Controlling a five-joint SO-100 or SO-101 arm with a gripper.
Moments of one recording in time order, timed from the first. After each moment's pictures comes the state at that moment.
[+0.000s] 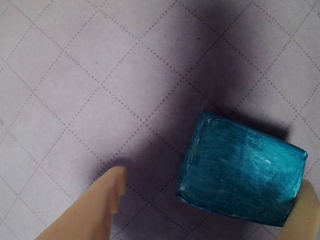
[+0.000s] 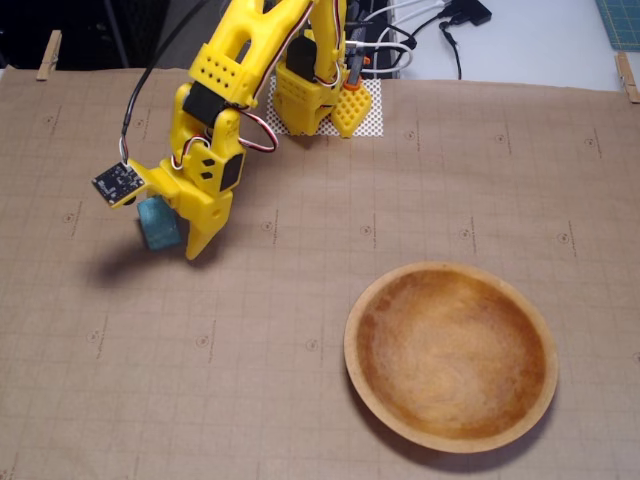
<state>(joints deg) 33.9 95.0 130.6 35.1 107.1</state>
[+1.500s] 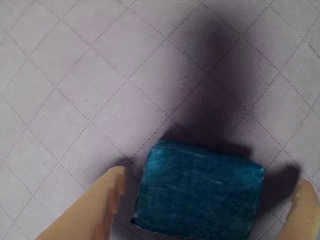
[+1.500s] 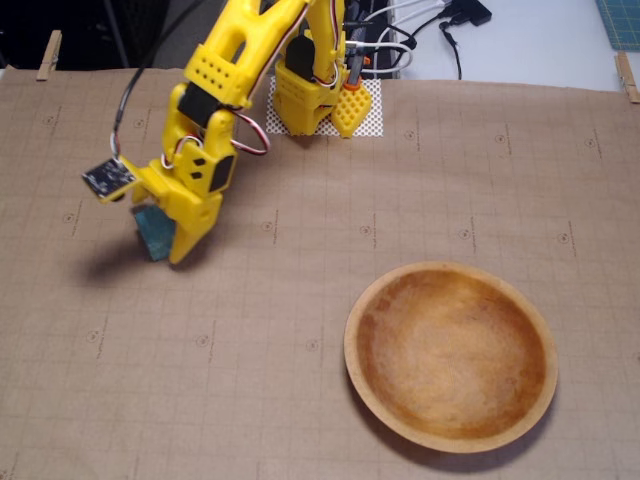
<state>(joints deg) 37.2 93.6 129.7 28.9 104.7</state>
